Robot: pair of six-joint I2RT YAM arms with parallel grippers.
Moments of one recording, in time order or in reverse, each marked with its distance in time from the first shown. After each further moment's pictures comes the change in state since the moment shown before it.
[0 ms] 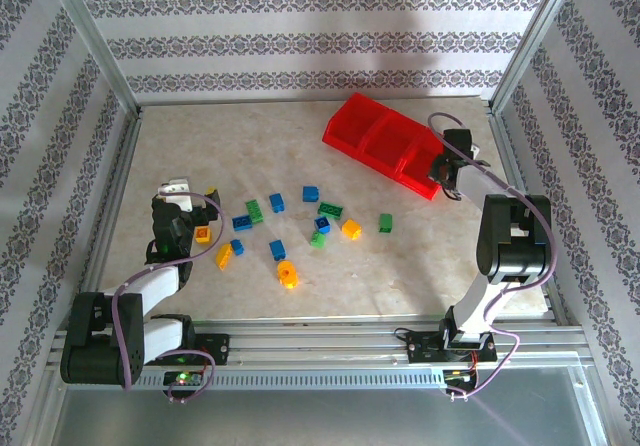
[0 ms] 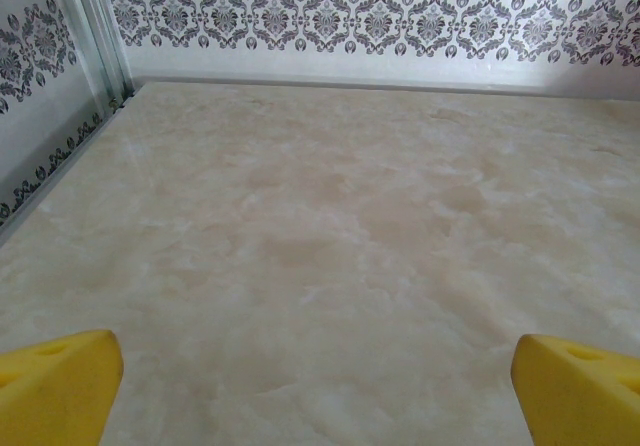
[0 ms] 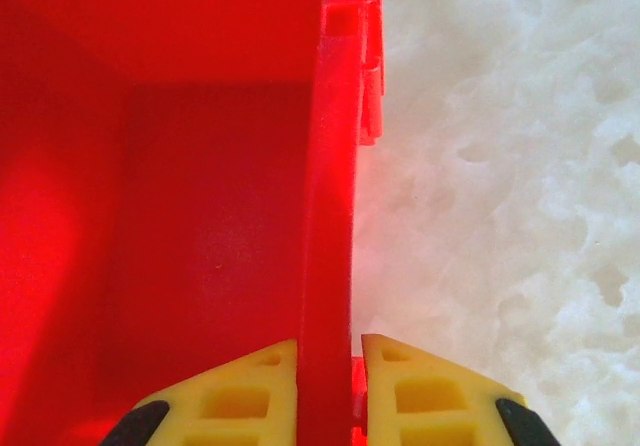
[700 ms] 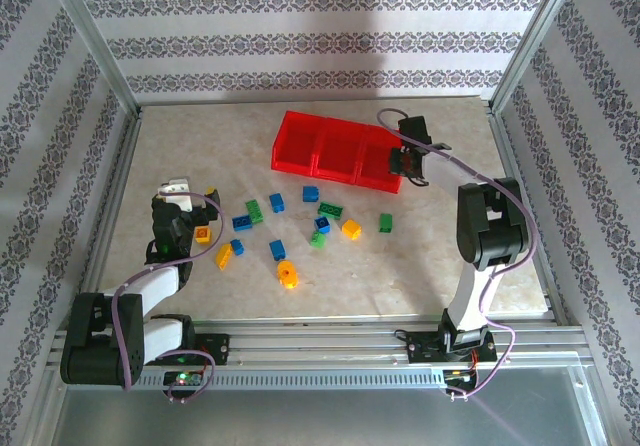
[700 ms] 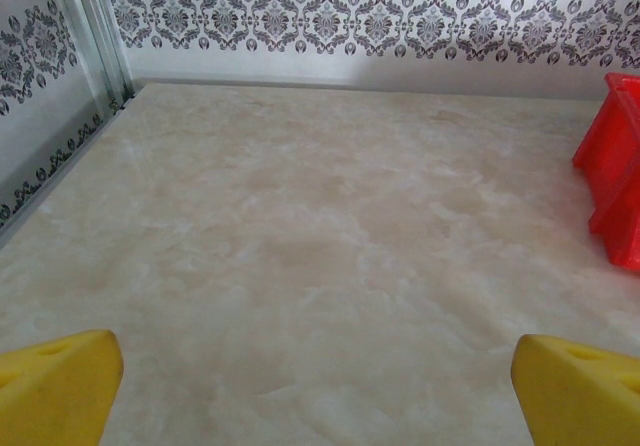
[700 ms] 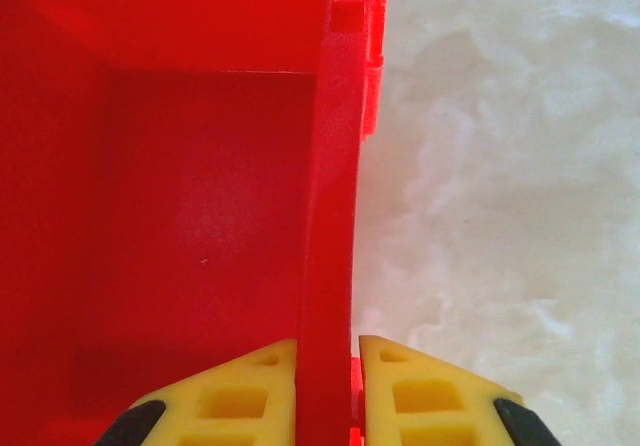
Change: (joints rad) left arm 0.000 -0.005 0.000 0.000 0.000 0.000; right arm 0.220 0.140 0.213 -0.104 -0.054 -0.183
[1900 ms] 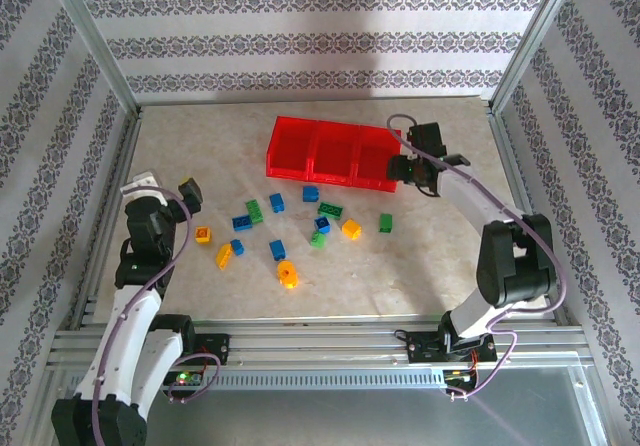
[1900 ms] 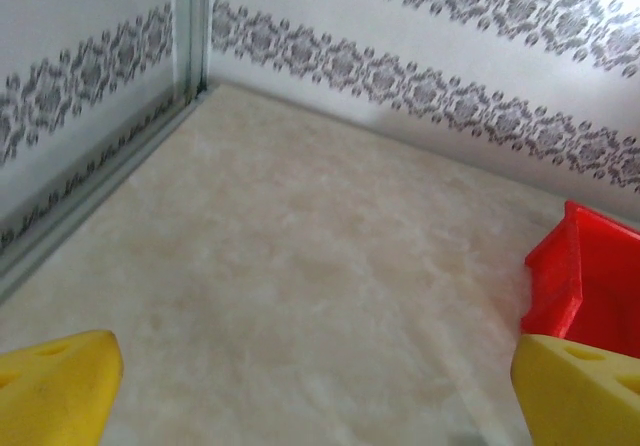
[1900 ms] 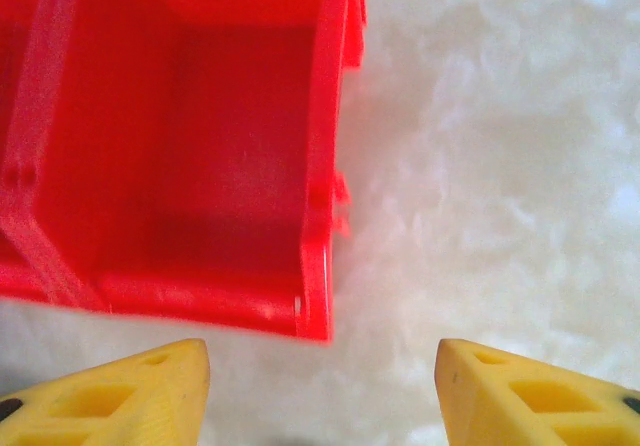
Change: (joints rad) left arm 0.000 -0.479 0.253 -0.812 -0.106 -0.279; right arm 0.022 -0.319 -0.203 -0.069 -0.074 -0.029
